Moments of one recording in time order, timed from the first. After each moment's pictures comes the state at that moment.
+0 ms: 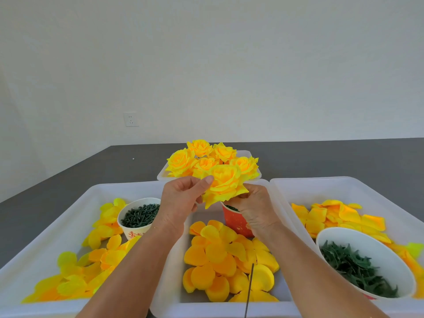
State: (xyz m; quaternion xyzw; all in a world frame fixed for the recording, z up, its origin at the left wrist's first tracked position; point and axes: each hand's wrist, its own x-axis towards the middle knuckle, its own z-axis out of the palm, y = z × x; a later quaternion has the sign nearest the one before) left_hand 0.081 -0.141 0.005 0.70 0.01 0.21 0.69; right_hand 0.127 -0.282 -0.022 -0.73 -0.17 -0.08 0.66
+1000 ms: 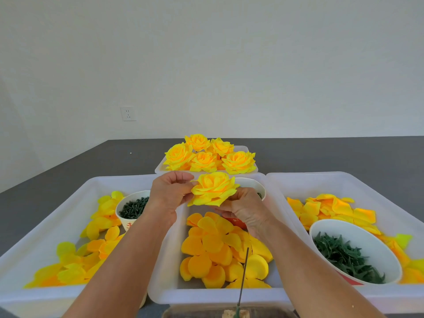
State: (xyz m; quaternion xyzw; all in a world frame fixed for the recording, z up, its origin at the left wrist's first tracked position) left_hand 0.086 -0.127 0.002 0.66 0.12 0.18 0.72; right_hand 0.119 -0.282 -0.031 -0.71 -0.17 0.08 0.68
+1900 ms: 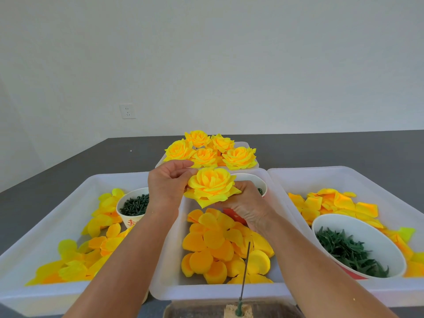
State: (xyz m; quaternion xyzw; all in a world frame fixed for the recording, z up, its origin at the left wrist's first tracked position) left_hand 0.087 -0.130 -0.001 0.68 0.05 0.30 0.66; right_hand 0.119 -0.281 -0.032 -0.69 -0.25 0.04 0.68
